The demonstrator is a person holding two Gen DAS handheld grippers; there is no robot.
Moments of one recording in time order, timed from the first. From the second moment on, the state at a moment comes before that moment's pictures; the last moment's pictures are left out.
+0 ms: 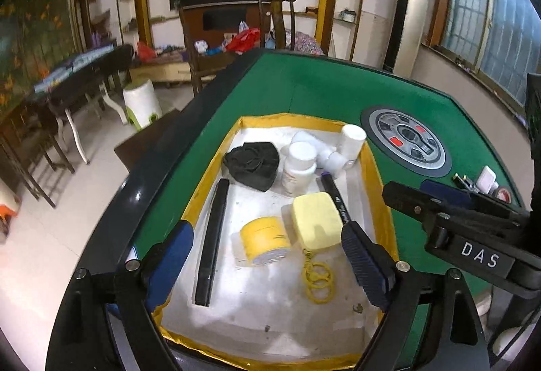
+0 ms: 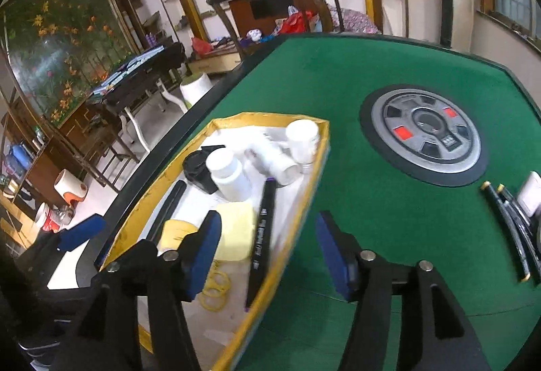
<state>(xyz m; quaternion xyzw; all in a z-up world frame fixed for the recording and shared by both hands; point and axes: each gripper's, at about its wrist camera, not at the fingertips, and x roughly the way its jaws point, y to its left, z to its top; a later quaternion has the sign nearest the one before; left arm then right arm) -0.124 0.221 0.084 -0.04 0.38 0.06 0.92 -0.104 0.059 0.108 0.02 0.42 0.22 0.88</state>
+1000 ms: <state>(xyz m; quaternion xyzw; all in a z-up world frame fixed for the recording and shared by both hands) -0.128 0.107 0.097 0.00 0.40 -0.04 0.92 -0.094 -0.177 0.129 0.13 0.33 0.10 0.93</state>
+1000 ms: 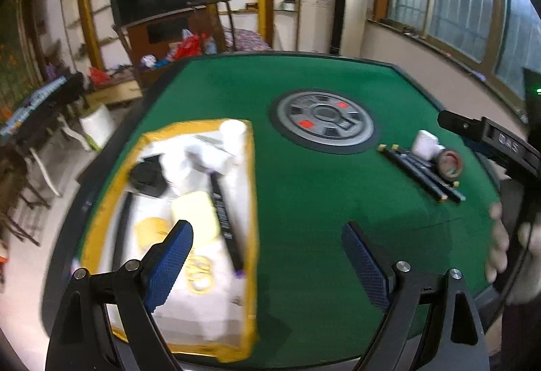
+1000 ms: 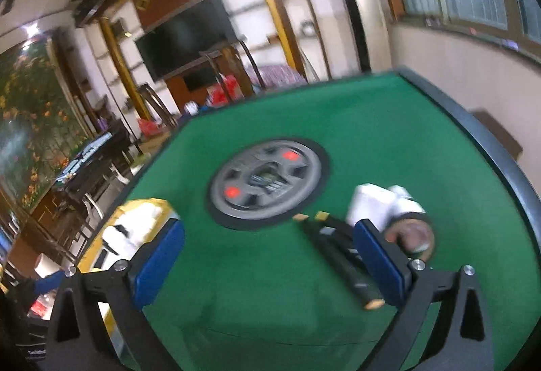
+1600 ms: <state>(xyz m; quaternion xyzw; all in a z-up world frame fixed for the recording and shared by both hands) -0.126 0.092 0.073 -0.07 0.45 -0.10 0.89 -0.024 -0.180 0.055 0.14 0.50 0.19 0.84</state>
